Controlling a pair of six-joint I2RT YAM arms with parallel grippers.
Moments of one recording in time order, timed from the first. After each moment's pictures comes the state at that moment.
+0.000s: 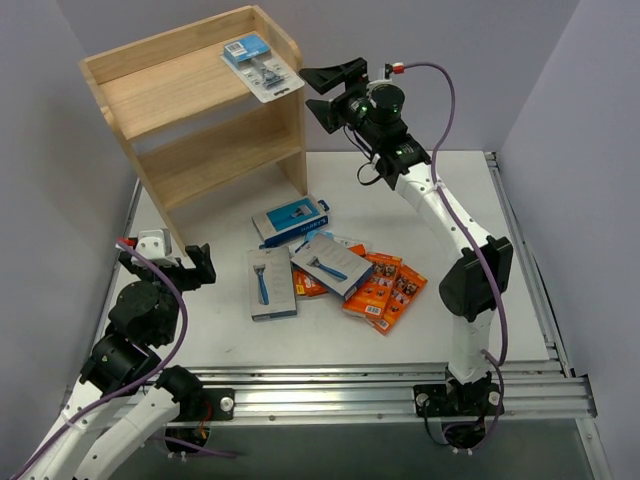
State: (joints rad) left arm -0.61 0.46 0.76 -0.36 -0.62 -0.15; right arm 0.47 1.98 2.03 0.08 -0.15 1.38
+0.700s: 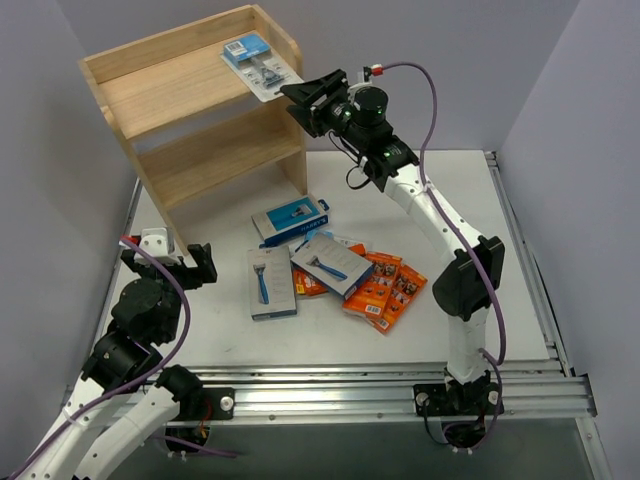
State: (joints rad) left arm -0.61 0.48 0.76 -0.36 -0.62 -0.15; right arm 0.53 1.99 2.05 0.02 -0.19 1.36
